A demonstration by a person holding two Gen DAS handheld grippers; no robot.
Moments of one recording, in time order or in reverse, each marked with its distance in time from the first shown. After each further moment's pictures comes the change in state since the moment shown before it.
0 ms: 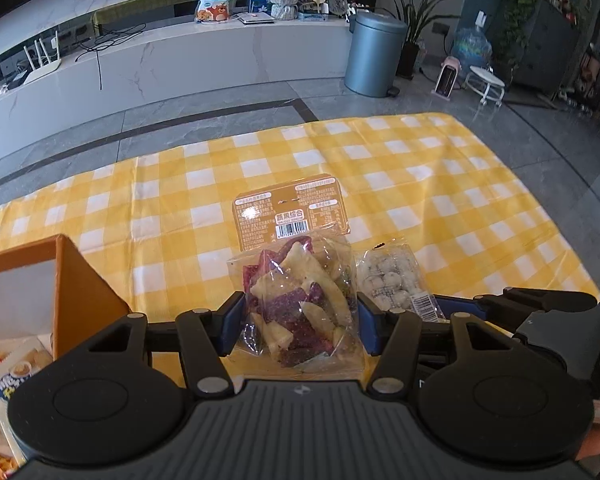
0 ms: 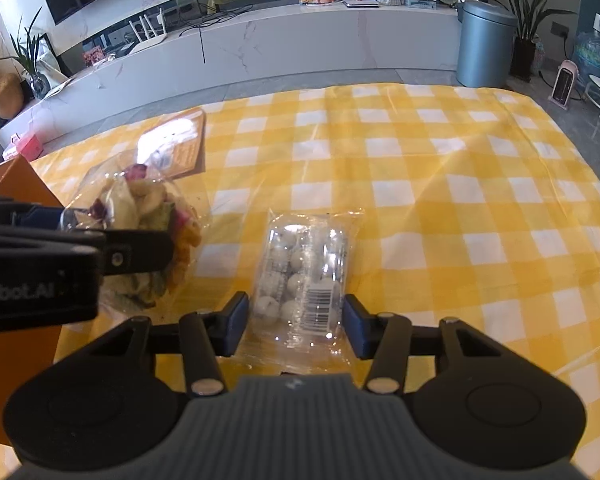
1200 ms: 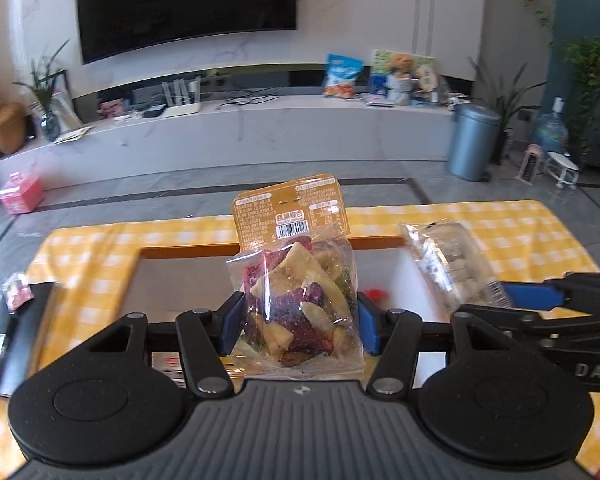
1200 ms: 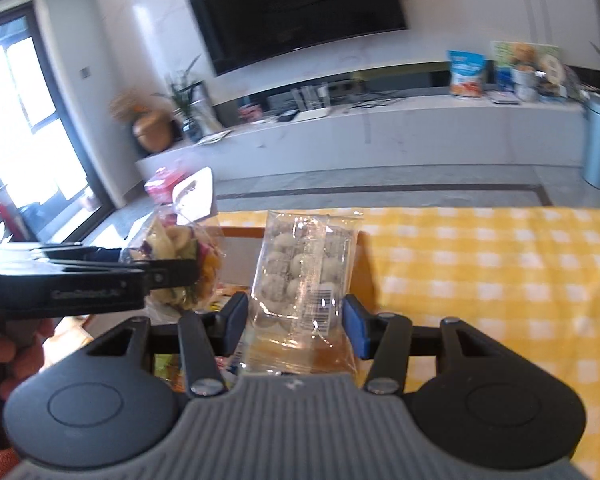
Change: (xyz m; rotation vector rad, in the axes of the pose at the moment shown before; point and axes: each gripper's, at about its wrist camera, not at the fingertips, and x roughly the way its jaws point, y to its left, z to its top) left arm -0.174 0.144 -0.067 -0.139 -0.225 0.262; right arm -0.147 0.196 -0.019 -0.182 -0.232 0.389
